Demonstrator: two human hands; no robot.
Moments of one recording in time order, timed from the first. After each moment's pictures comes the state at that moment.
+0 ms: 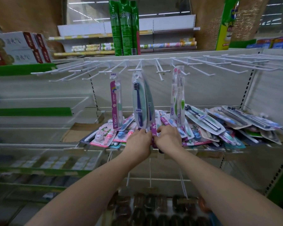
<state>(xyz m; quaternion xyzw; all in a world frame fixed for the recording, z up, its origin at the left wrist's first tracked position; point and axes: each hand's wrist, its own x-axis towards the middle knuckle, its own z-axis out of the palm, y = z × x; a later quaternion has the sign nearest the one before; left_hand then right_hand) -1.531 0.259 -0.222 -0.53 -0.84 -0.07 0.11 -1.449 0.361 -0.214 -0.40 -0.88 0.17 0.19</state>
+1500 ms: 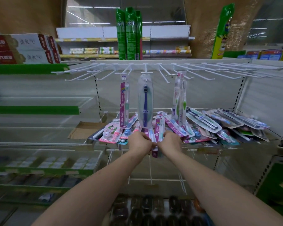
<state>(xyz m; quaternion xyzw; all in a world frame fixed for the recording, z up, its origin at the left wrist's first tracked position) -1.515 0.223 -0.212 -0.27 -0.82 -0.48 -0.15 -1.445 0.321 -0.234 -0.47 -0.81 0.24 0.26</state>
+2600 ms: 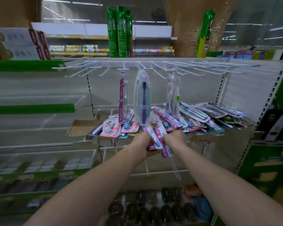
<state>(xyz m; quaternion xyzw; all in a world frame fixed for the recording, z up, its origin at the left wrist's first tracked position) -1.491 0.181 -0.196 -0.12 -0.60 -0.63 -0.48 -1.410 0.283 -0.223 -0.55 -0.66 0.41 0.30</state>
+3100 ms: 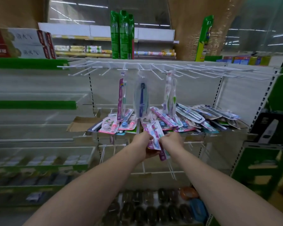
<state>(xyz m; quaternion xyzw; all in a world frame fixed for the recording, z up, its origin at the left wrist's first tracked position) -1.464 0.174 -0.197 -0.10 -0.63 -0.61 -0.46 -1.385 0.258 -0.219 -0.52 -0.70 0.39 0.28</state>
